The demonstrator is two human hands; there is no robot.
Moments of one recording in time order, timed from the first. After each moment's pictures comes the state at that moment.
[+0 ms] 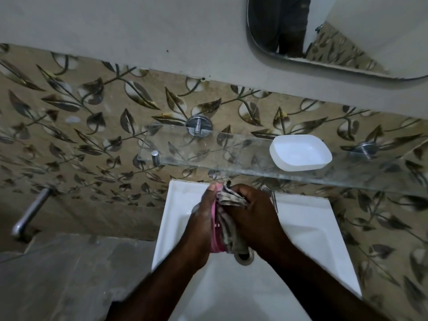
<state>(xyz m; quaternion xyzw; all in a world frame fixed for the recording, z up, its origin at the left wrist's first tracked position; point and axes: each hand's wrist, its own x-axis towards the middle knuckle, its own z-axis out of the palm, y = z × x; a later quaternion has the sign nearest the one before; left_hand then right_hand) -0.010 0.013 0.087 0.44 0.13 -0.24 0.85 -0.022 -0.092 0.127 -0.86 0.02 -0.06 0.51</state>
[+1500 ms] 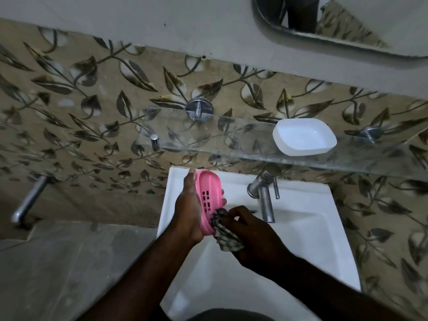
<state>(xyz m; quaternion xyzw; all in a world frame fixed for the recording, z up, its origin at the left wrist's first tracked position) 0.004 0.036 0.067 0.39 0.25 -0.28 0.84 -0.071 -0.114 0.068 -0.94 -0.22 -0.01 0.27</state>
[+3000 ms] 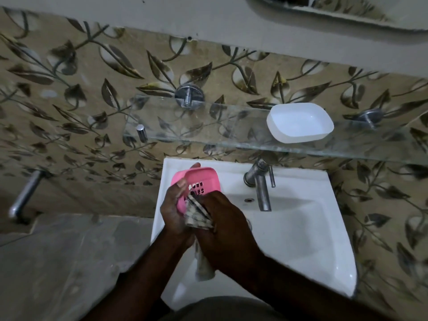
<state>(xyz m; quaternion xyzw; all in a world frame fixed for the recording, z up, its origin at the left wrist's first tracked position) -0.019 0.035 0.050 0.27 0.11 -0.17 0.94 -0.071 -0.060 0.094 -0.91 -0.12 -0.04 0.40</state>
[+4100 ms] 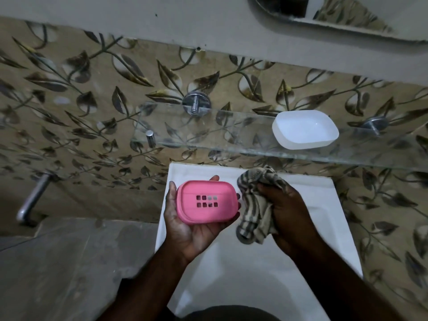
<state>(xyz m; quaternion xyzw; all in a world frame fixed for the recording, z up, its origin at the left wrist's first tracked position) -0.024 0.040 0.038 0.10 0.07 -0.33 0.93 -0.045 -0.125 0.113 -0.57 0.19 -0.02 0.80</state>
